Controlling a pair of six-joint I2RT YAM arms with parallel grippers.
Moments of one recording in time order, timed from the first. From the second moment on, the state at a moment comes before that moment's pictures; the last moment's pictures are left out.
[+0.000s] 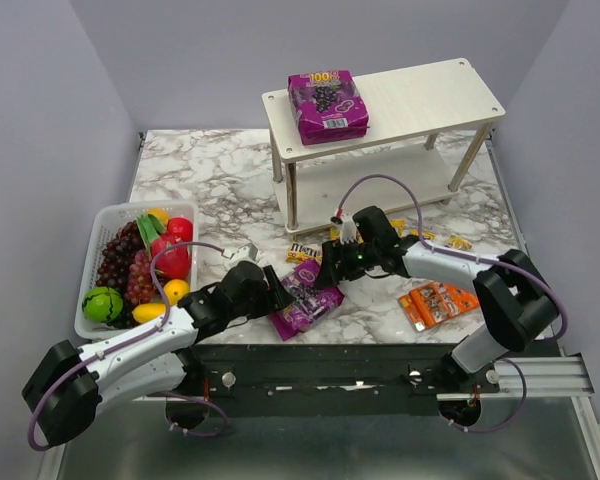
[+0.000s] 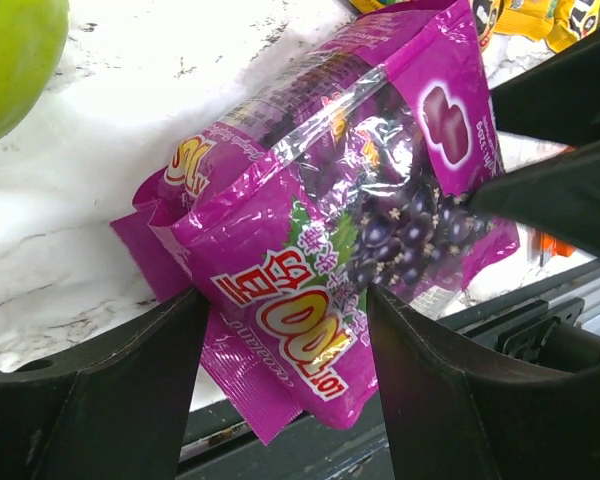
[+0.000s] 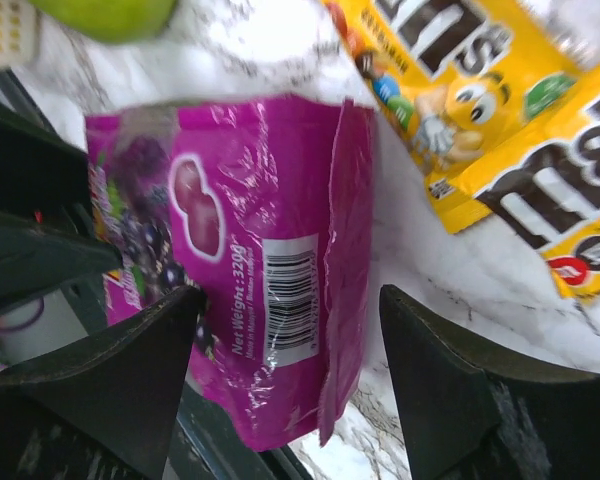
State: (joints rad) left arm -0.83 0.91 0.41 -0.24 -0.09 -1.04; right arm 0.64 1.56 0.83 -0.10 -0.51 0.38
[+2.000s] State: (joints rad) left arm -0.81 0.77 0.97 -0.70 -0.76 -0.85; right arm 0.64 1.15 1.84 -0.68 -0.32 0.30
